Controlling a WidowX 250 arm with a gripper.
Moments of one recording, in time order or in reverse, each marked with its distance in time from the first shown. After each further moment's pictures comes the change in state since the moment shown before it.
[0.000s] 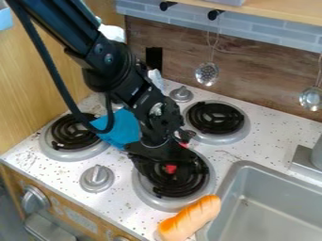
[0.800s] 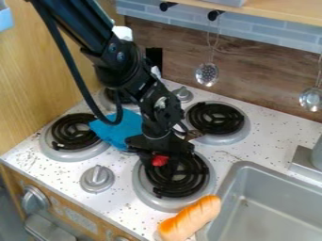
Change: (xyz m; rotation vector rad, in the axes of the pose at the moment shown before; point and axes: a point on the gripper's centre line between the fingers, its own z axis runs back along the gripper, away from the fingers) arm 0.018 0.000 -0.017 0.025 0.004 0.046
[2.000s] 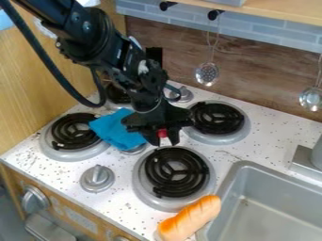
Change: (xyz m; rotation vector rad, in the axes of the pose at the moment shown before) arm 0.028 -0.002 0.042 -0.151 -0.101 0.132
